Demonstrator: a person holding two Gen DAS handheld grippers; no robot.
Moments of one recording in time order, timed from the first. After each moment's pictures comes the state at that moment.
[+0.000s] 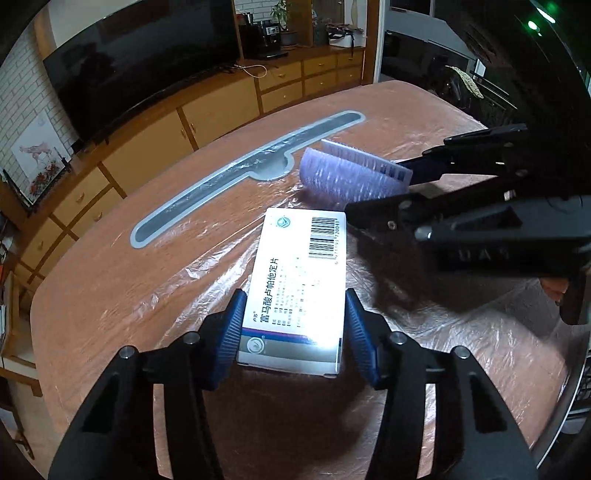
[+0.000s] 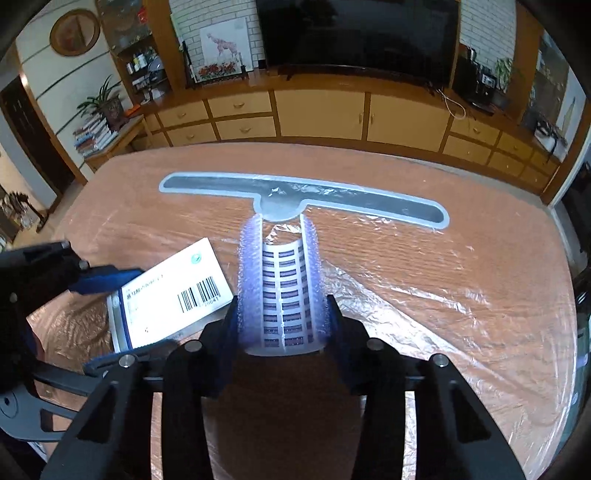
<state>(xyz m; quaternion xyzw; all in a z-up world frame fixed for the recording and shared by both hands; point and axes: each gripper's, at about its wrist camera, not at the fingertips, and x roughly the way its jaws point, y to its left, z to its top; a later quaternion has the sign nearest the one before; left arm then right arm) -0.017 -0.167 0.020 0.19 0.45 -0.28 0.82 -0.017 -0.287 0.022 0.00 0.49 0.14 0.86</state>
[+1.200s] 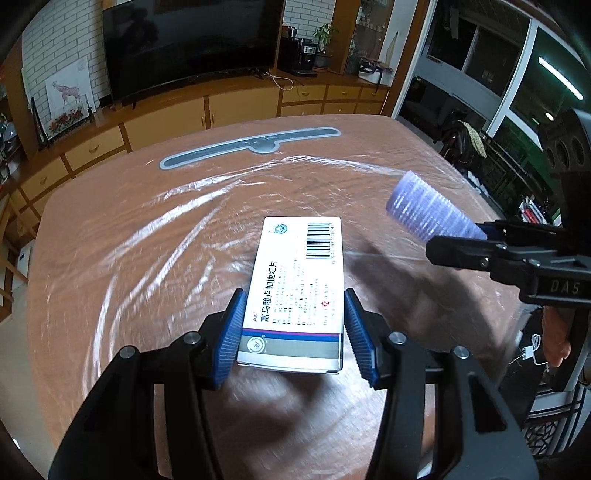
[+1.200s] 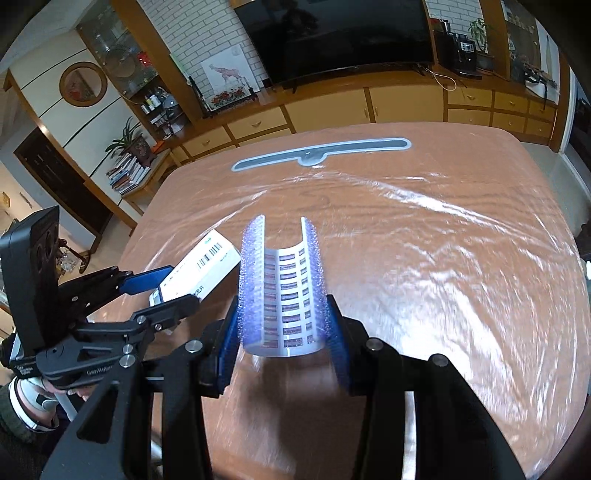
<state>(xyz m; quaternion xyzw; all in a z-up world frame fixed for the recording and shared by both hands) -0.119 -0.136 0.054 0.06 0.46 -0.25 0.85 -0.161 -0.314 0.065 0.11 0.47 0.17 0.86</state>
